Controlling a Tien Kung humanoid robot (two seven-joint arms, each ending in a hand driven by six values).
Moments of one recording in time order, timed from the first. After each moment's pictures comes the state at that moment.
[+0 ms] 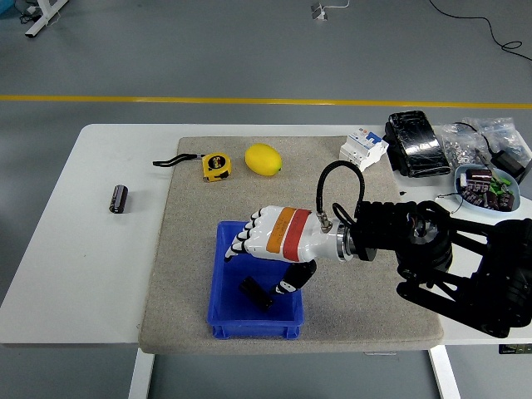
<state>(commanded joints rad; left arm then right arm) -0.18 0.11 -0.54 -0.28 0.78 0.34 0.29 1.00 -0.31 0.27 1.37 -2.09 0.06 0.21</state>
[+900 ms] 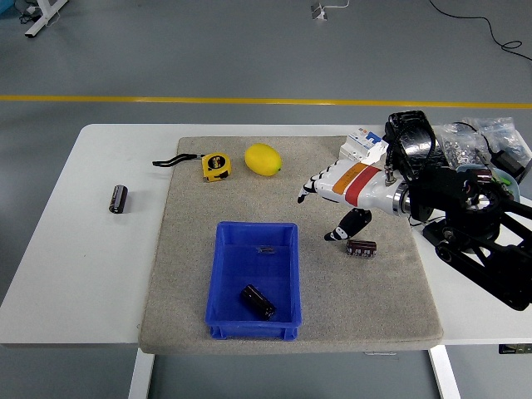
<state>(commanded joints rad) -0.18 0.11 -0.54 -0.28 0.77 0.34 0.29 0.91 -0.37 0.45 1.10 -2.07 0.04 0.22</state>
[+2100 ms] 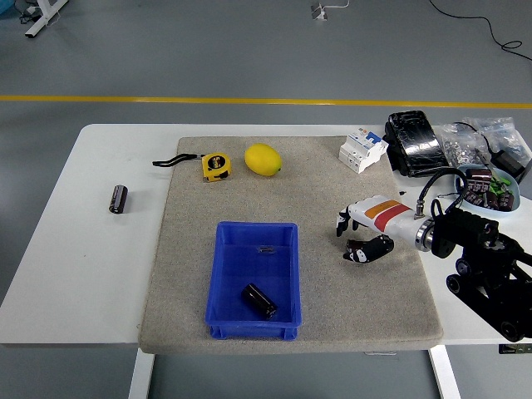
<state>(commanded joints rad) -0.17 0.11 -0.56 -0.28 0.81 0.34 0.30 0.72 -0.31 0.63 0.93 -2.00 -0.01 0.22</state>
